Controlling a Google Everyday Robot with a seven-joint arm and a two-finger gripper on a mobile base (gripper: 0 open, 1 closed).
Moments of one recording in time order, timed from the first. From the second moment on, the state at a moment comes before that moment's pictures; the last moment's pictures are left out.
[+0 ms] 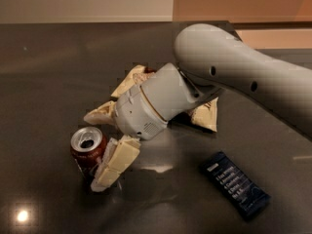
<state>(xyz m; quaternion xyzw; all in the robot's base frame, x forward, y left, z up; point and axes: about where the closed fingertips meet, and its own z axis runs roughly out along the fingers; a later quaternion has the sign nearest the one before) 0.366 0.117 0.886 -0.72 0.52 0.37 0.28</state>
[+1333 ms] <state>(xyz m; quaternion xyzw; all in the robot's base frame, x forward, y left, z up) 0.401 0.093 0.926 -0.70 0.54 0.38 0.28</state>
